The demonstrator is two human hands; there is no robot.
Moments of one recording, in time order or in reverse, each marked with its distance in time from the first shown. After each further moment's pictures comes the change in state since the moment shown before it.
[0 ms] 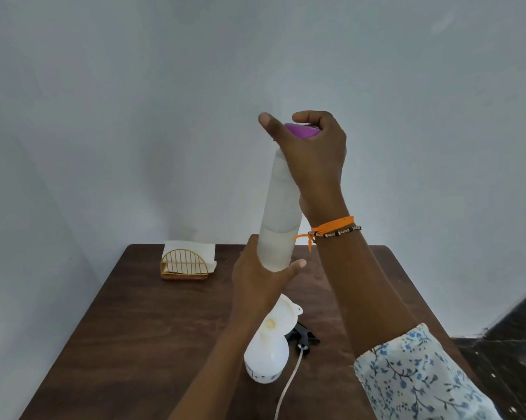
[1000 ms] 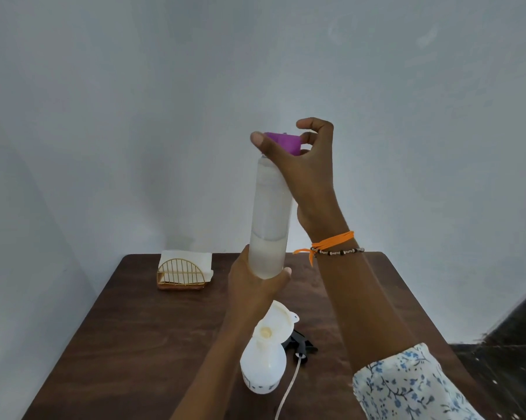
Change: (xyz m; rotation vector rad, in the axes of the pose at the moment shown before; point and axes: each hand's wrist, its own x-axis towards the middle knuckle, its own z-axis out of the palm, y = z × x) left_hand -0.001 0.003 0.000 -0.182 -0.031 -0.023; right_hand -0.003 0.004 -0.010 0.135 -0.157 -0.009
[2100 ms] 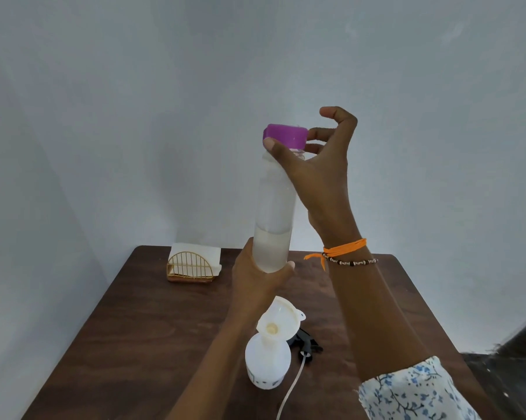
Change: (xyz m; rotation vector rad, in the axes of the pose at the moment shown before) left_hand 0.003 -0.004 -0.006 0.035 0.051 -0.009; right_hand -0.005 0.001 0.001 -0.109 -0.003 -0.137
